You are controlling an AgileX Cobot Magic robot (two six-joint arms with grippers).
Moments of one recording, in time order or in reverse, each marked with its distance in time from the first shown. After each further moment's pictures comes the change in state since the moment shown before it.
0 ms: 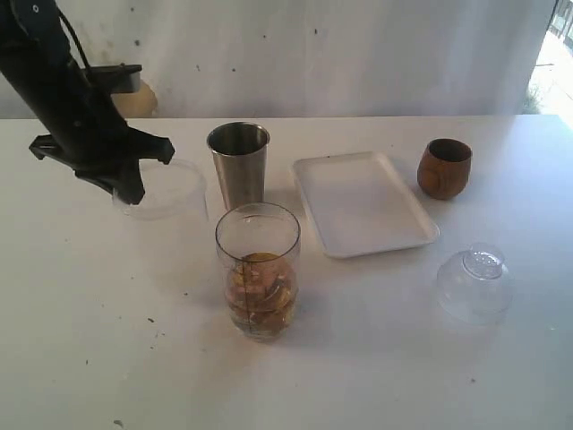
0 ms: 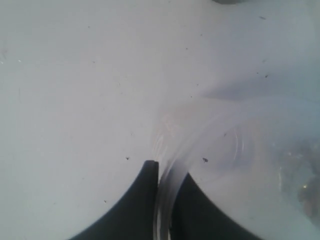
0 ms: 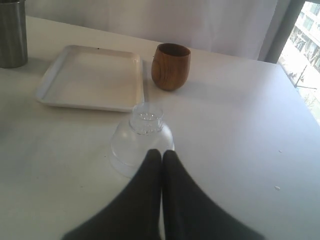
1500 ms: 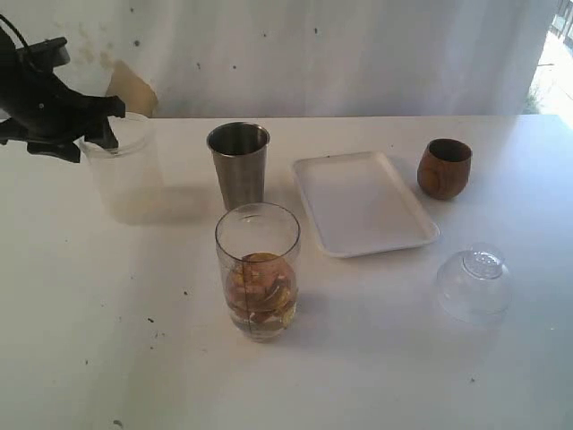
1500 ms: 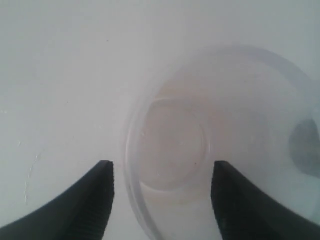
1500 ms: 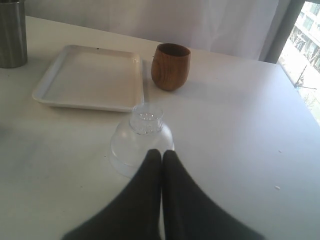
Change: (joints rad) left arm 0.213 0.141 -0.097 -0.082 -0.283 -0.050; right arm 0.000 0.000 0.000 0.000 0.000 -0.002
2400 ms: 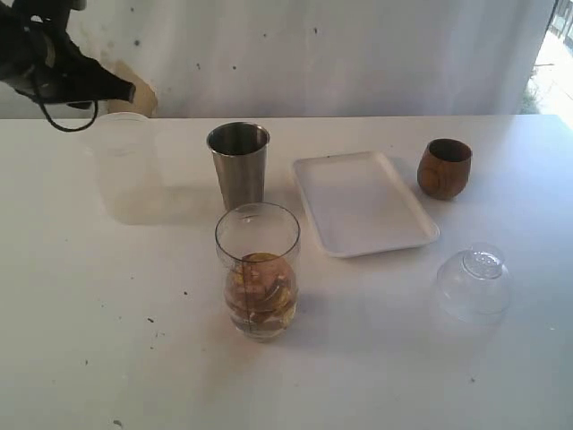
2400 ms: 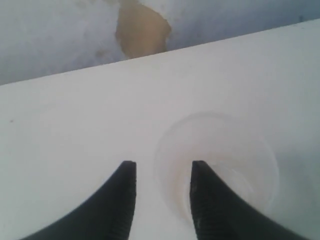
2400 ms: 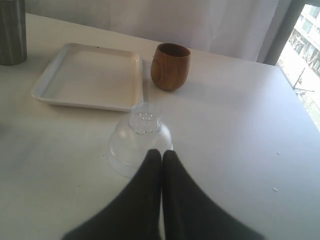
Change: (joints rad) left arm -0.249 -0.323 0.292 0.972 -0.271 -0.641; right arm 0.000 0.000 0.000 0.000 0.000 -0.017
